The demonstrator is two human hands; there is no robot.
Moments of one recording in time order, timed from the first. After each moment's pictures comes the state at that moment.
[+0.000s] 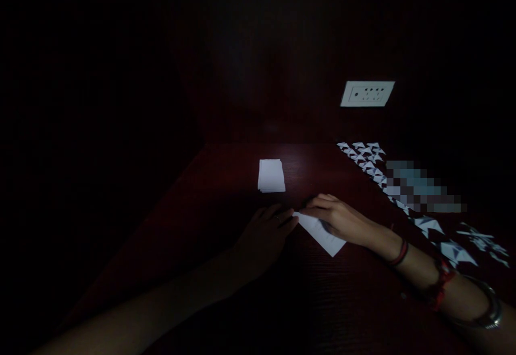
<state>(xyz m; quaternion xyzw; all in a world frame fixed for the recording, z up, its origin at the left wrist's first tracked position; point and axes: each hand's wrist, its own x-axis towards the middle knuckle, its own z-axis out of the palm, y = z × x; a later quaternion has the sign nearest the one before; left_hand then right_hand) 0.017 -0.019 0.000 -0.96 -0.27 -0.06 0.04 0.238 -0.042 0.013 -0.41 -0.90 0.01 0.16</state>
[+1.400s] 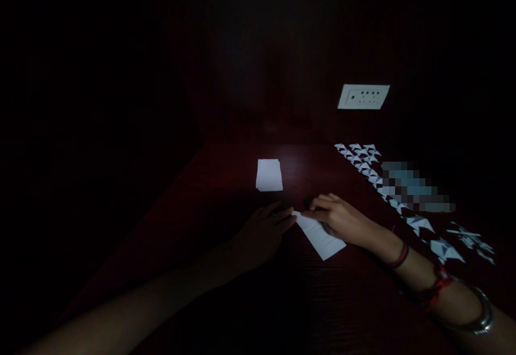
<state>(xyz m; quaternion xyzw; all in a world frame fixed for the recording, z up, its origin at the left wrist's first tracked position) 0.014 -0.017 -0.004 -0.97 -0.23 -0.08 0.03 0.242 -0.055 0.023 -0.44 -0.89 -0.06 0.09</state>
